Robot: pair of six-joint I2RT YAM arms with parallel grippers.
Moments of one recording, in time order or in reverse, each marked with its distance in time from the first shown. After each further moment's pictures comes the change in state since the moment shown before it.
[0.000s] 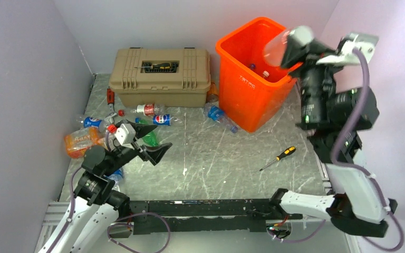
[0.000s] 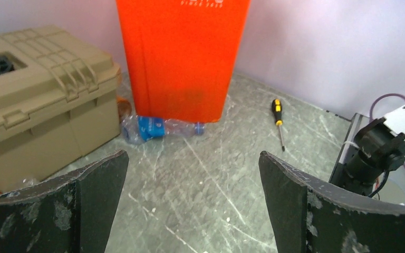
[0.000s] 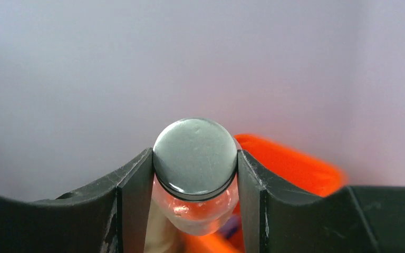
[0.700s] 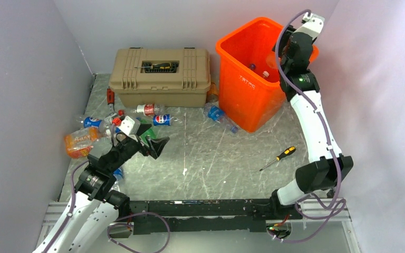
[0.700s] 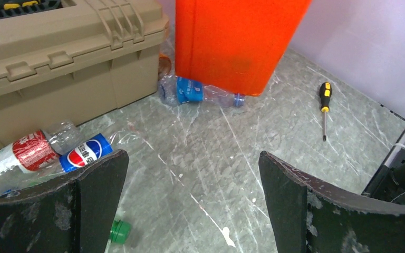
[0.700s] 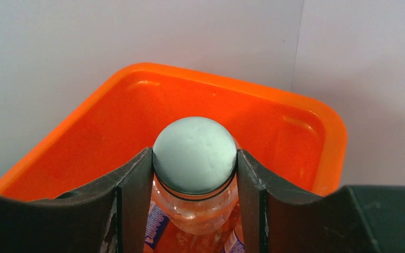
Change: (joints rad) left arm 0.000 0.090 0.049 -0.164 -0.182 0.040; right arm -0.792 0.456 0.014 -0.134 -0.264 0.458
